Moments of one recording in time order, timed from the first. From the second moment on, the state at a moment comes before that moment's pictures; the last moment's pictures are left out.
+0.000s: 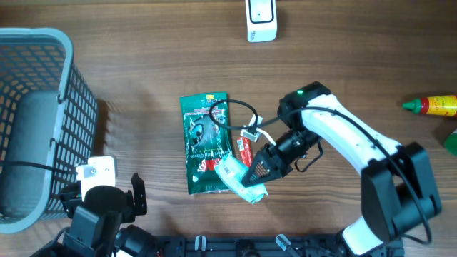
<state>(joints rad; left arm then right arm) -0.49 0.49 0.98 -1.38 -0.51 -0.37 0.45 1.75 1.17 -1.61 -1.25 -0.92</state>
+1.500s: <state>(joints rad) -0.49 0.49 0.98 -1.38 -0.51 -0.37 0.29 2.44 2.12 -0.49 0.09 -0.14</state>
